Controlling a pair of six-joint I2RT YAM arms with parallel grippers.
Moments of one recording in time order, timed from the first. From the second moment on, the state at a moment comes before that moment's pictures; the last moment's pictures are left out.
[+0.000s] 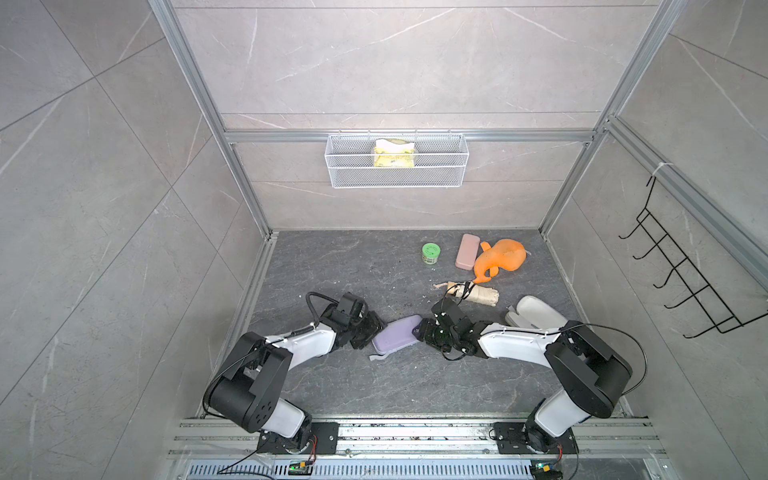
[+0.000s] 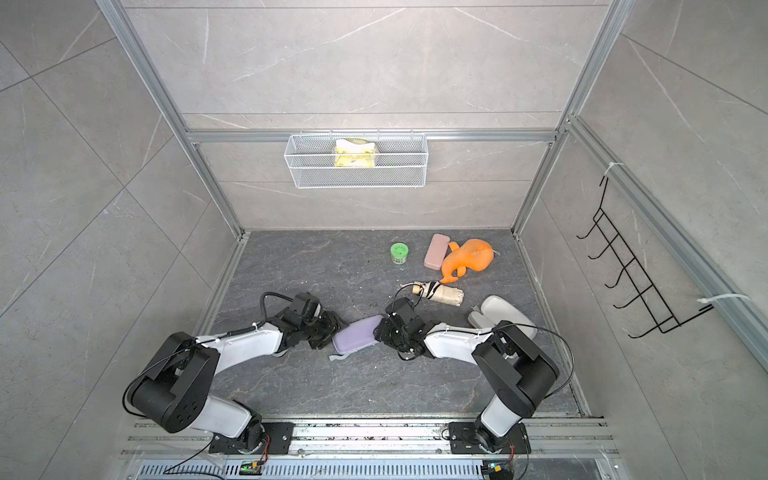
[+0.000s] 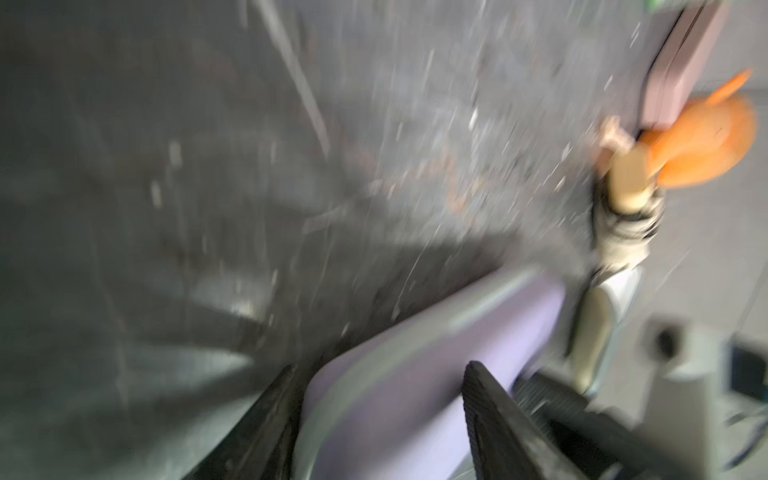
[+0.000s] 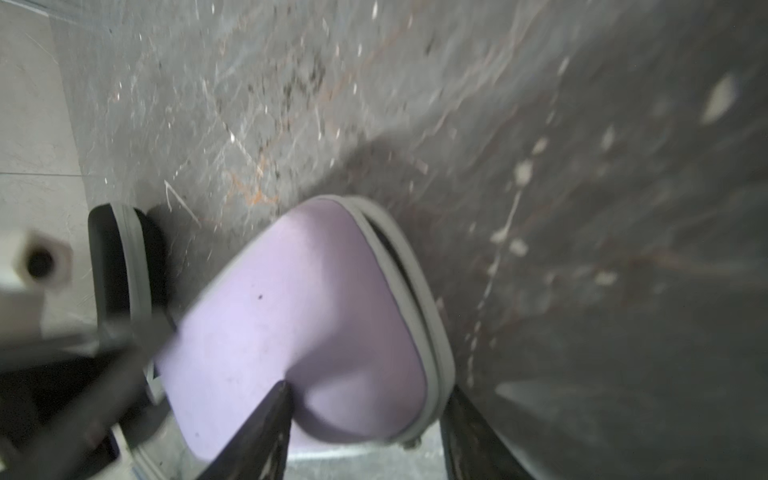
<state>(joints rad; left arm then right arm) -0.47 1.51 0.70 -0.11 0.33 -1.03 0.76 1.63 0.74 0.01 -0.12 1.08</state>
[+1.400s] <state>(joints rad) -0.54 1.51 0.62 -0.04 0.29 -0.96 0.88 1.43 0.67 -0.19 0.12 0.46</state>
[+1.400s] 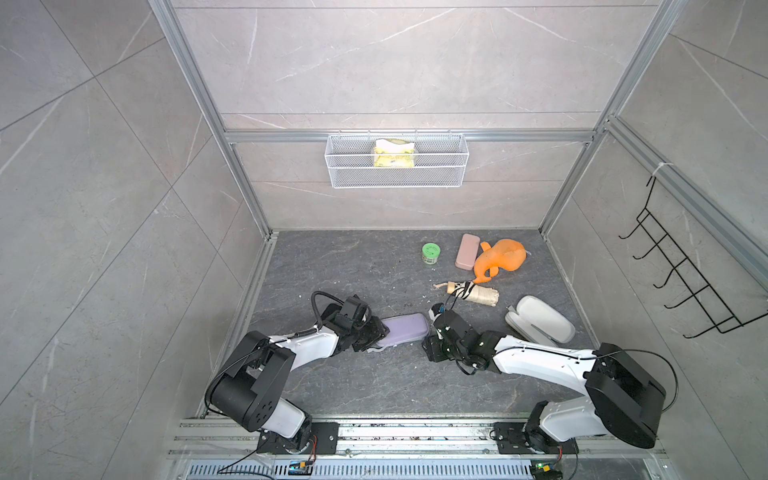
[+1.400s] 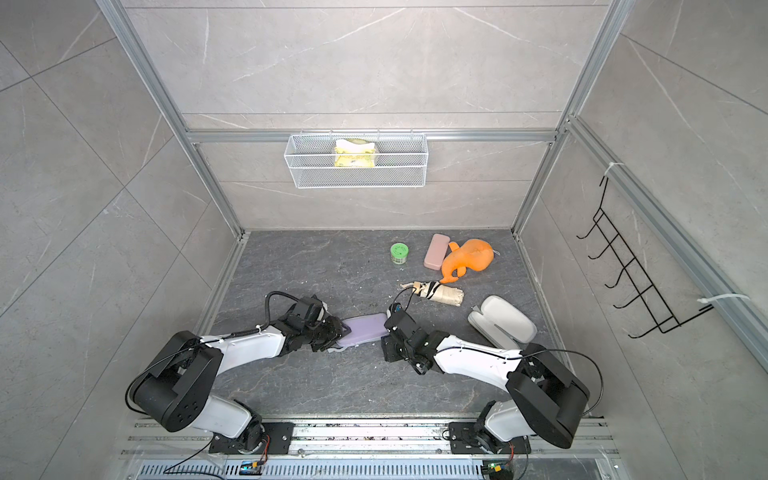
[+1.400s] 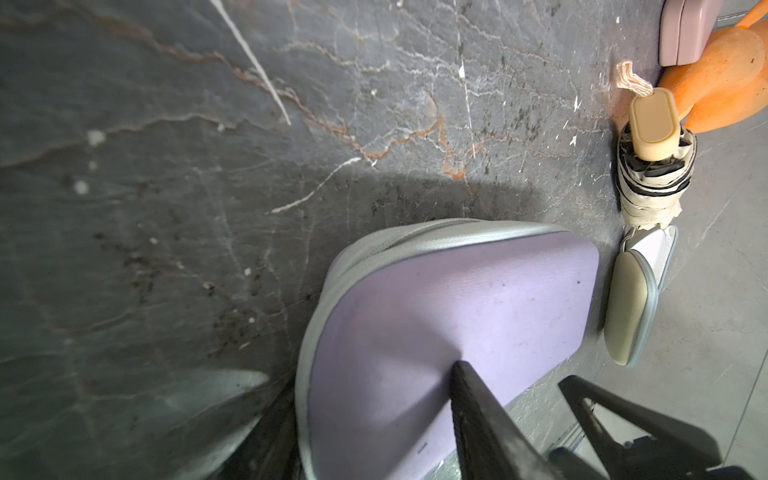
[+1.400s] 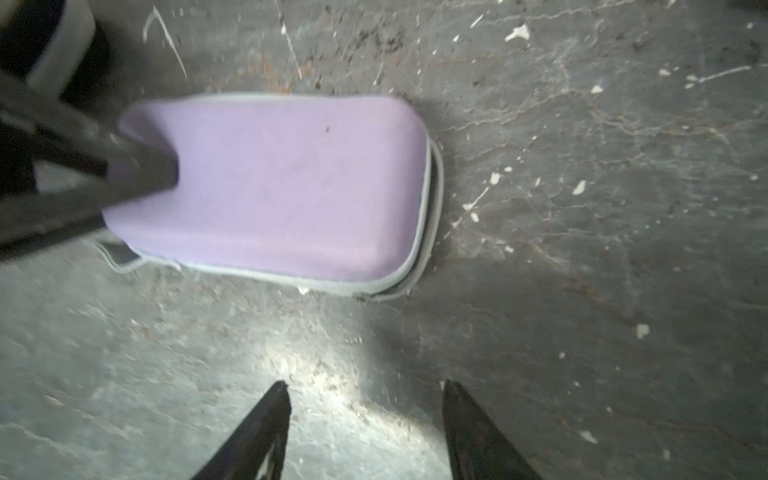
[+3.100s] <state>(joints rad) -0.46 1.56 0.72 -0.15 0.33 -0.79 0.82 1.57 0.72 -0.04 0.06 0.24</state>
